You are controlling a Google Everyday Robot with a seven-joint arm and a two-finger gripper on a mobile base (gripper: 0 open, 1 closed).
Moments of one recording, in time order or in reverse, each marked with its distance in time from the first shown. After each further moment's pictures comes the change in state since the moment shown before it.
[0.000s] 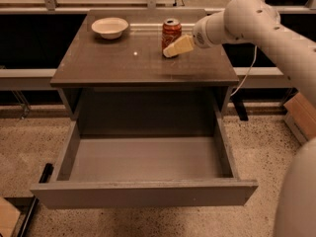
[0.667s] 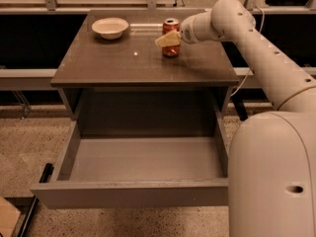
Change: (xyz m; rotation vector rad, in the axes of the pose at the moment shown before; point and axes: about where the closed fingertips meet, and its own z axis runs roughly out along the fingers) arm -0.020 -0.012 0.081 -0.101 -0.089 0.052
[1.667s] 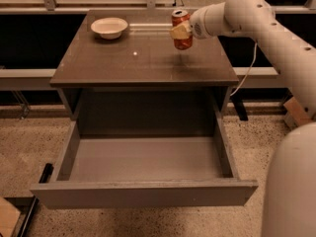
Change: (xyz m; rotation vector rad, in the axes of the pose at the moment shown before) arm -0.023 0.009 -0.059 0.049 -0.027 -0.058
